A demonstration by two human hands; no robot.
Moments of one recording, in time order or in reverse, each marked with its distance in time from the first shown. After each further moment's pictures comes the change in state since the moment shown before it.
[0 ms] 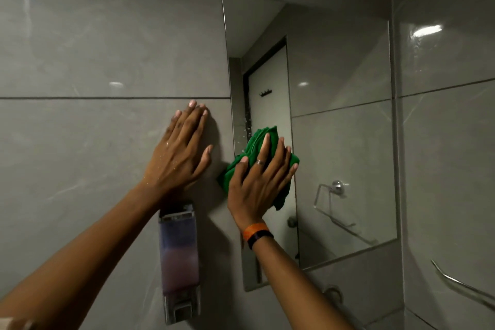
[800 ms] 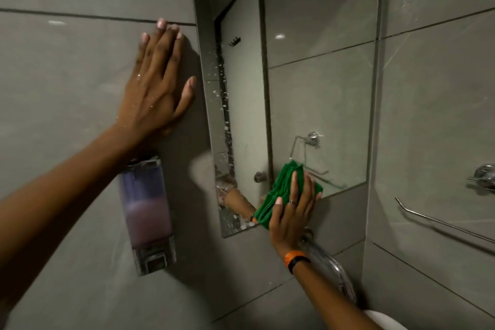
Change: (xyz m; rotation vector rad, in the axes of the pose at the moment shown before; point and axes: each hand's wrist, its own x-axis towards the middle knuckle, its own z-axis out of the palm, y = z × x) left_hand 0.013 0.018 0.021 -0.096 0.090 0.009; right_hand -0.109 0.213 -0.060 -0.083 -0.150 -0.027
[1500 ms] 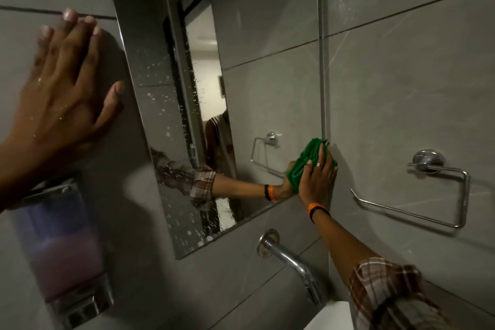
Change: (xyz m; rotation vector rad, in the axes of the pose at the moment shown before) left_hand 0.010 -0.083 0.101 0.155 0.095 0.029; right_hand 0.129 0.134 -0.040 -0.134 0.045 0.310
